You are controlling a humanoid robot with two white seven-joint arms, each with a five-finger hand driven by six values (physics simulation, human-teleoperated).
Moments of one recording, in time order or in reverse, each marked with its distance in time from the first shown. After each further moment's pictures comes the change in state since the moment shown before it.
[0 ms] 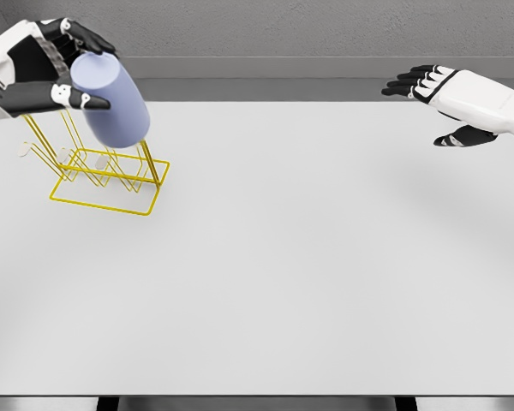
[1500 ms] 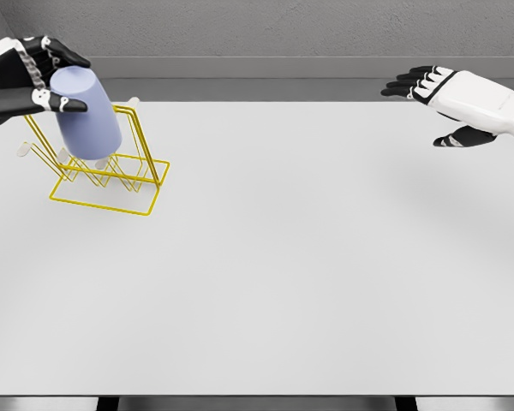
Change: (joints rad) left arm 0.003 0.023 0.052 0.060 -0.041 0.187 0.000; right arm 0.000 0.002 0.002 0.000 0.000 0.000 0.000
